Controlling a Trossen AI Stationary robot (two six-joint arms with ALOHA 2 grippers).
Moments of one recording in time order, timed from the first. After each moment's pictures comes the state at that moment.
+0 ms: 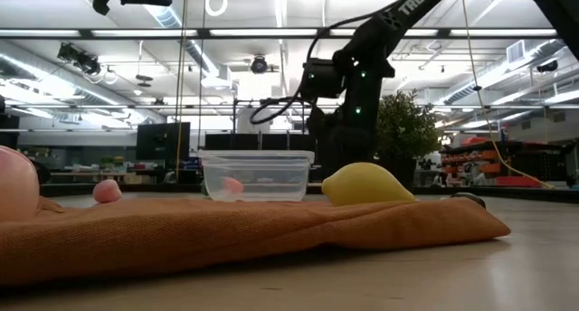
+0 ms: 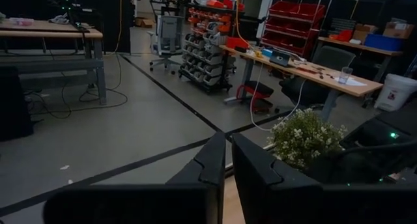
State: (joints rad) left arm 0.09 0.61 0.81 -0.28 -0.81 -0.25; right arm -0.33 1.95 1.32 -0.69 0.01 -0.05
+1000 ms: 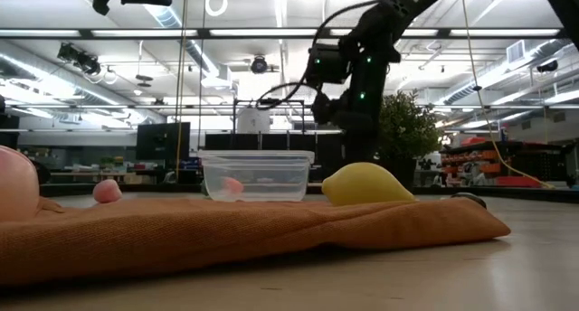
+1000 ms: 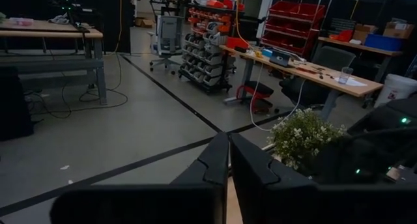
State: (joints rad) left arm 0.09 0.61 0.81 -0.28 -0.81 -0.25; right arm -0.33 1.86 1.32 -0.76 0.03 0.01
